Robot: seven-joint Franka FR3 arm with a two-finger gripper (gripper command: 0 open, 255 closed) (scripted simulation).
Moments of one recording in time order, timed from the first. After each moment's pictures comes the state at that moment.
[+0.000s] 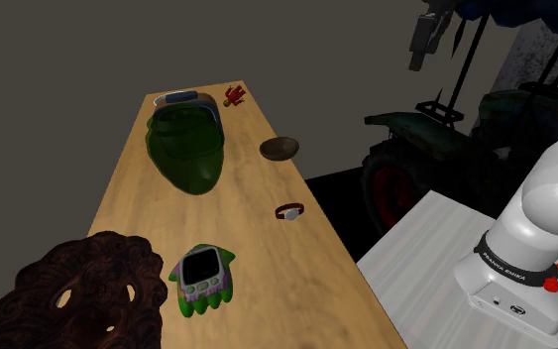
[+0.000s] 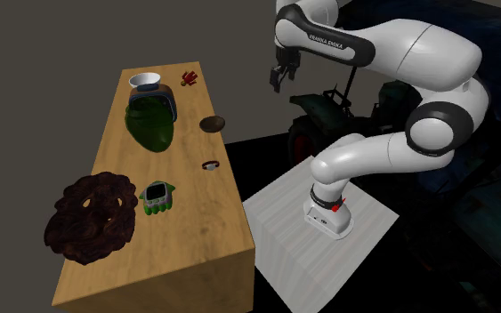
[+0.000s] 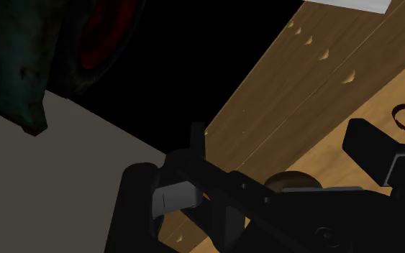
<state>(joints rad) 0.00 -0.83 0.05 -2.30 -0.11 1.57 -0.14</state>
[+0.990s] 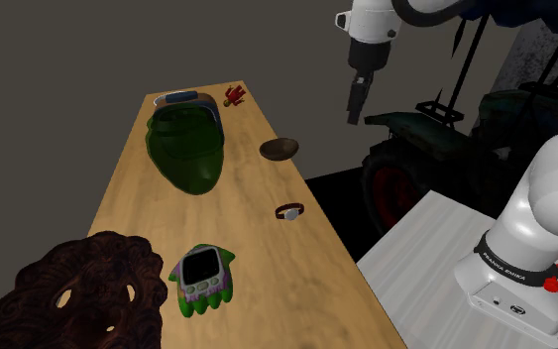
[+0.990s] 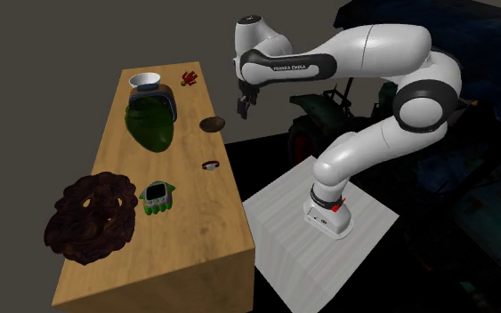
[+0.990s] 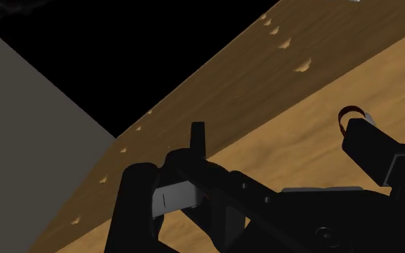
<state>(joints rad) 0.14 -0.62 0.16 -2.41 -0.03 1.89 -0.17</state>
